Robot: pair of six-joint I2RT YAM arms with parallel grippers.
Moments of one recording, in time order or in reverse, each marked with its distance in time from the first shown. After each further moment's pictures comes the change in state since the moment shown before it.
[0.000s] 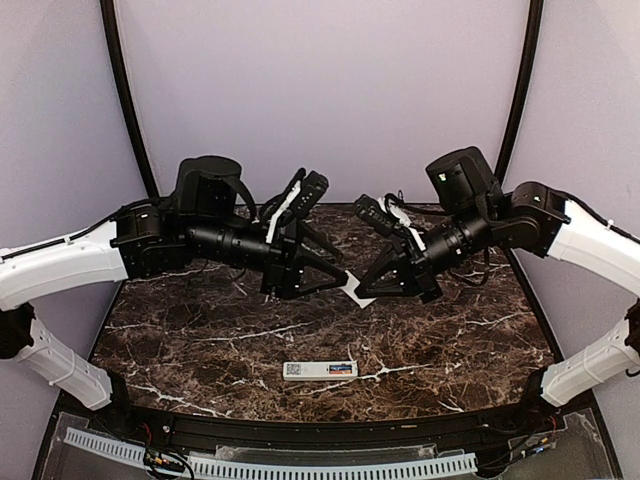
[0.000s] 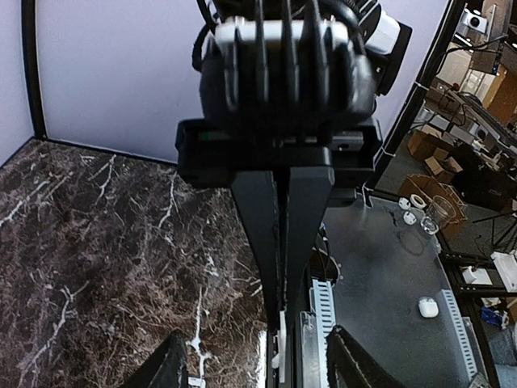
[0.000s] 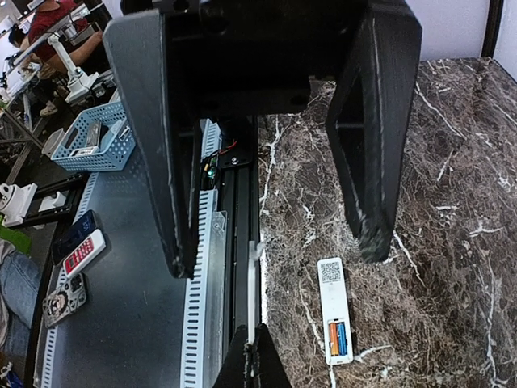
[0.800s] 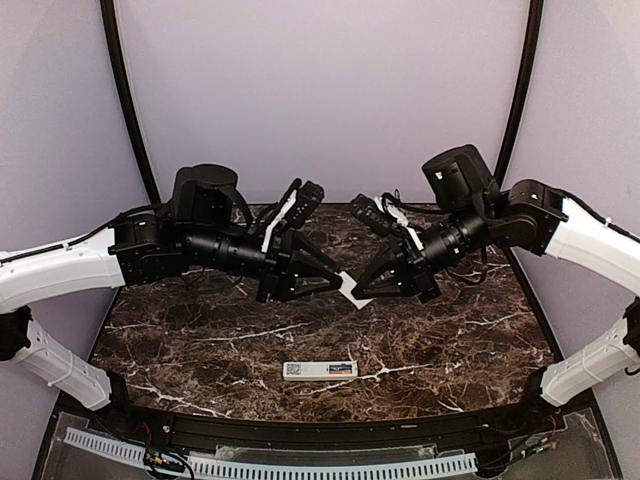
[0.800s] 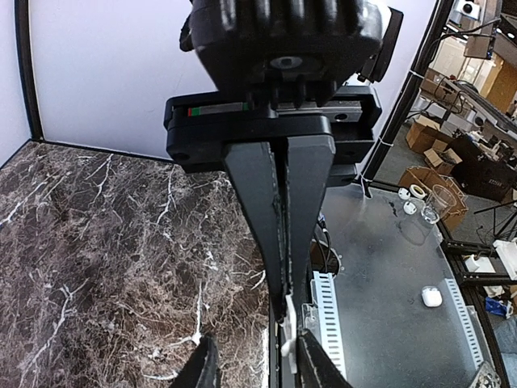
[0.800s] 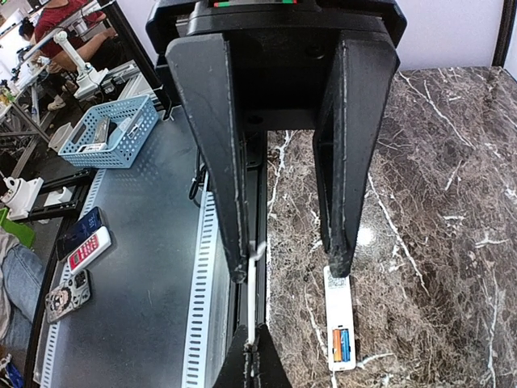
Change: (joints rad) left arm 0.002 -0.022 -0.058 0.017 0.016 0.028; right arm 0.010 0.021 0.026 -0.008 -0.021 -0.021
